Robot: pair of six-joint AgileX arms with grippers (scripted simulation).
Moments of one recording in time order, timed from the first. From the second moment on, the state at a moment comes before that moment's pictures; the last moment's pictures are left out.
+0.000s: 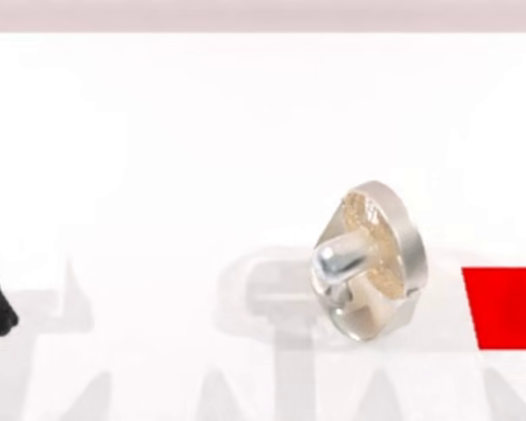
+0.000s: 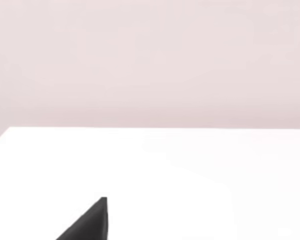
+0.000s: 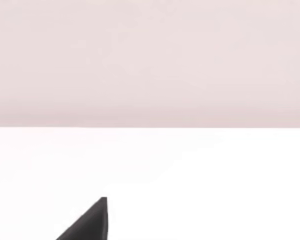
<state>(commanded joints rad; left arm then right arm) 0.00 0.00 0.00 0.00 0.00 0.00 0.00 0.00 0.00 0.00 0.00 0.00</state>
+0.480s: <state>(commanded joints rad) 0.00 0.00 0.00 0.00 0.00 0.00 0.08 0.22 0.21 -0.21 0.00 0.02</state>
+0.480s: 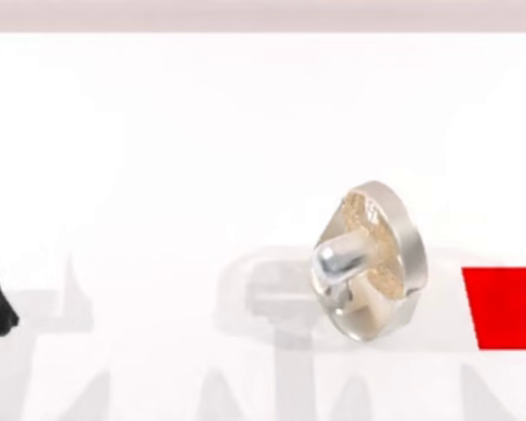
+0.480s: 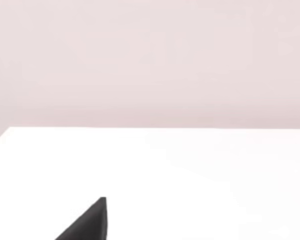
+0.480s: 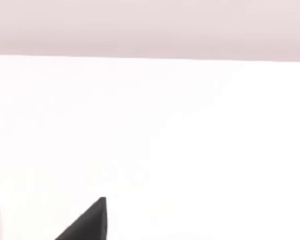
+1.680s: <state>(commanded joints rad) 0.00 0.00 0.00 0.00 0.00 0.00 0.58 1.95 1.89 -1.45 0.00 0.16</state>
